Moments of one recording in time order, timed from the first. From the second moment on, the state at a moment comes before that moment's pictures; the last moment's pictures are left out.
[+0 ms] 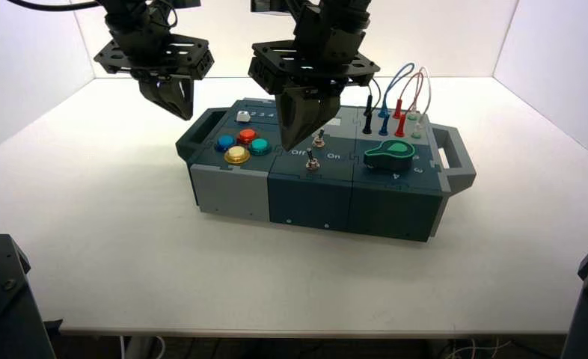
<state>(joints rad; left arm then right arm) -0.35 0.01 0.81 -0.15 0.42 0.14 0.83 0.06 0.65 0.27 0.56 -0.08</state>
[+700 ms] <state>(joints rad) -0.43 0.07 0.77 -0.17 0.42 0.14 0.83 0.09 0.64 0.27 0.55 -0.08</state>
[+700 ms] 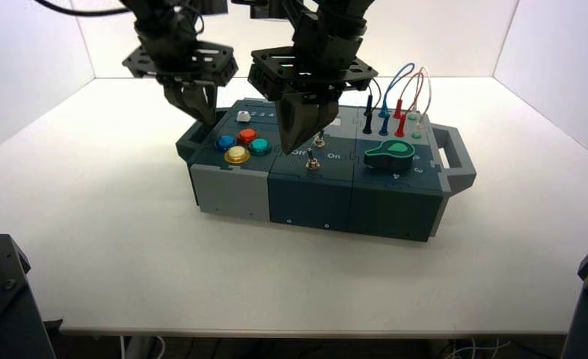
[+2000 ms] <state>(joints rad) -0.42 0.14 0.74 -0.17 0.42 0.13 0.80 0.11 0.67 0.28 0.56 -0.07</state>
